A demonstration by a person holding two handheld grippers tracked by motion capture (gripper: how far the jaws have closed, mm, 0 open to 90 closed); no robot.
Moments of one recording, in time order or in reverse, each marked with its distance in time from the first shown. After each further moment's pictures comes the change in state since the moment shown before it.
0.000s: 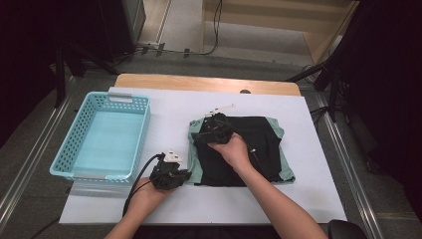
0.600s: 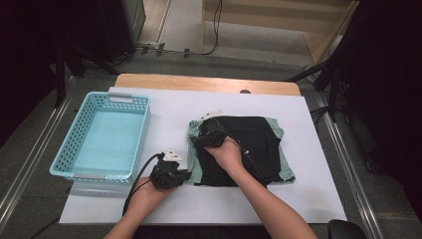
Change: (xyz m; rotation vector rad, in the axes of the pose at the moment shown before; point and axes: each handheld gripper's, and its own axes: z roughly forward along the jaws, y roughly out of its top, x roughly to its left) left arm 0.001 0.001 0.000 0.006 -0.008 -0.015; right arm 0.011 -0.008 0.019 0.047 -0.137 -0.131
